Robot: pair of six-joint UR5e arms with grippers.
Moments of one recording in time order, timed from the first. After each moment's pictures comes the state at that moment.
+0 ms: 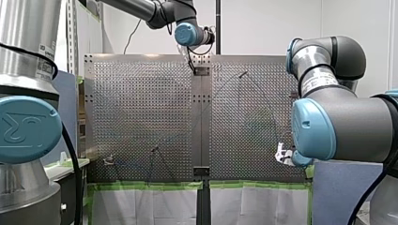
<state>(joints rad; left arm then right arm) -0.73 -1.68 -1.51 -2.74 -1.89 -1.89 1.61 -0.56 1.49 -0.66 1.56 1.70</state>
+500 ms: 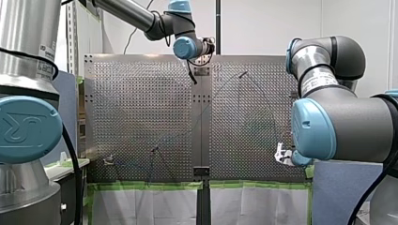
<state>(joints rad) -0.73 -1.68 -1.63 -2.62 -1.87 -1.94 1.62 -0.56 1.49 -0.66 1.56 1.70</state>
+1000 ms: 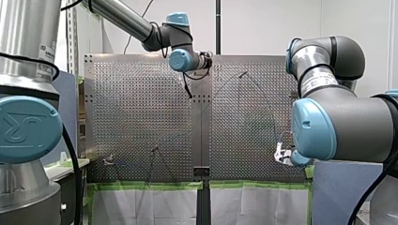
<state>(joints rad) -0.73 -1.68 -1.75 -2.60 -1.88 -1.95 1.62 -0.56 1.49 -0.66 1.56 1.69</state>
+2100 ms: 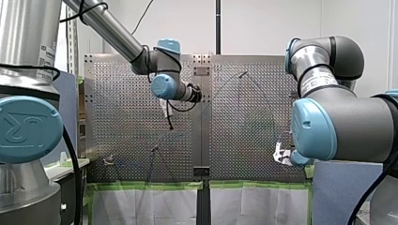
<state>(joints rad) -0.72 -1.68 -2.04 -2.56 -1.88 -1.92 1.63 -0.56 1.49 -0.66 1.56 1.69</state>
